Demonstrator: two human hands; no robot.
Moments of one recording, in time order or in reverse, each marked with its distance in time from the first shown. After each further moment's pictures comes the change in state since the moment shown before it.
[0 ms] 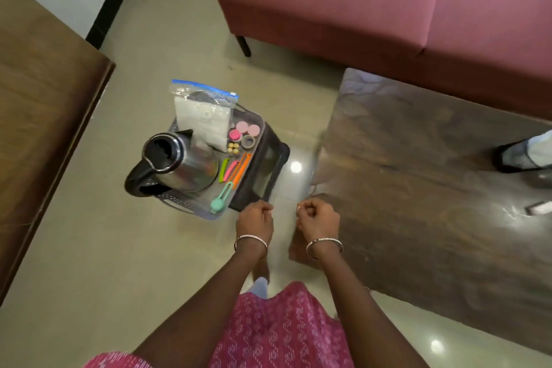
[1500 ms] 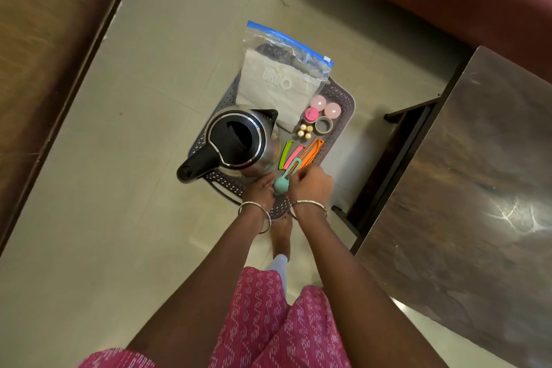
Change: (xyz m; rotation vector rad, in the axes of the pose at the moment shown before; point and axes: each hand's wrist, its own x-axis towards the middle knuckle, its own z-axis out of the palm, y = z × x) left_hand 0.129 -0.149 -0.039 -0.712 -0.101 -0.554; right_hand 0.053 -0.079 0.219 -0.561 0.000 0.000
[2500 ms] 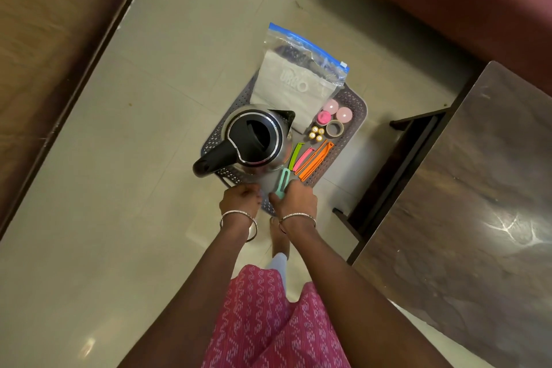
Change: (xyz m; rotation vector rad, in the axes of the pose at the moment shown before) left_hand -0.027 -0.005 -0.053 -0.184 0.146 -0.181; right_hand -0.039 -0.009 0.021 -0.244 -0.237 -0.150
